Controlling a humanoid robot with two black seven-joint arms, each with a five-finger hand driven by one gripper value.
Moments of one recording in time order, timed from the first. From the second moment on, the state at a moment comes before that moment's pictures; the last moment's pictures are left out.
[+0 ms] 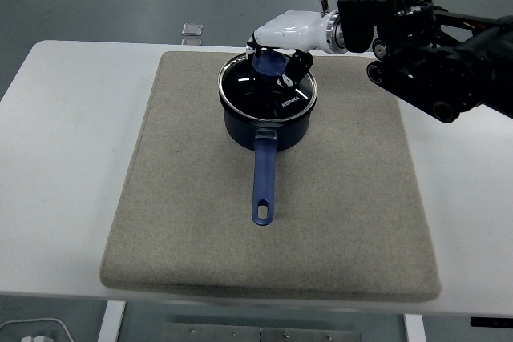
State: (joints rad) left arm 0.02 0.00 -0.13 -0.13 0.08 -0.05 -0.03; right arm 1.47 -0.12 0.02 0.78 -1.51 0.23 0.22
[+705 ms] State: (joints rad) left arm 0.02 0.00 -0.13 -0.13 0.08 -0.05 -0.03; right arm 1.47 -0.12 0.02 0.78 -1.51 0.23 0.22
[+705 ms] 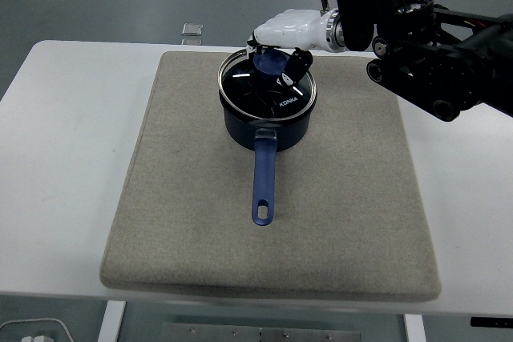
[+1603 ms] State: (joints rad) left arm 0.02 0.00 -0.13 -0.13 0.08 -0.05 -0.03; right arm 1.51 -0.12 0.02 0.79 -1.51 0.25 0.22
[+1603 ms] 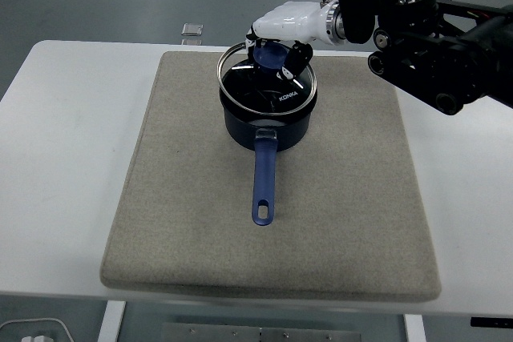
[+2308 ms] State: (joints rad) left arm 0.02 0.00 -0.13 -0.13 0.08 -0.05 -0.03; right arm 1.58 -0.20 -0.01 0.79 -1.51 0.32 0.22
